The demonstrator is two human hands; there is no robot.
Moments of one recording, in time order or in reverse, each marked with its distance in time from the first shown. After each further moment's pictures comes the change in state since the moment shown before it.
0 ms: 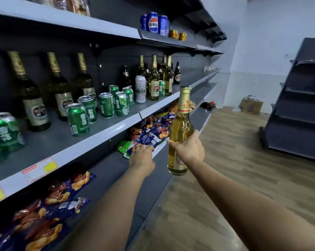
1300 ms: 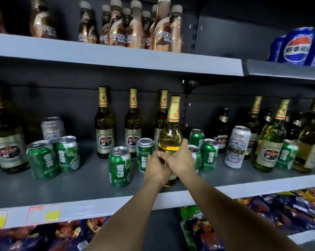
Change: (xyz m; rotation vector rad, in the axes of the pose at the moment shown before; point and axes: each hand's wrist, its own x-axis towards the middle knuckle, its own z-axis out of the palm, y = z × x) left_hand 0.234 -0.120 -0.052 -0.456 0.686 -0.795; right_hand 0.223 -0.196 0.241 0.292 -0.682 -0.618
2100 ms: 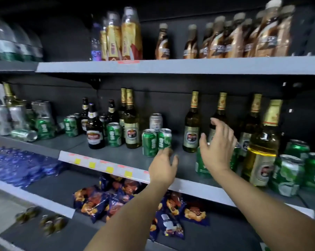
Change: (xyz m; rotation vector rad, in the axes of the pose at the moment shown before) left_hand -0.083 -0.083 -0.198 0.365 0.439 0.002; right_hand -0.091 -0.113 0.062 0.124 0.288 -0.653
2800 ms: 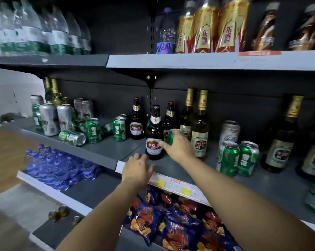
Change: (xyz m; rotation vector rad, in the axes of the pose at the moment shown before) left_hand 0.101 -0.292 -0.194 0.512 -0.152 -0.091; right_hand -0.036 -0.252 0.284 -0.032 -0.794 0.092
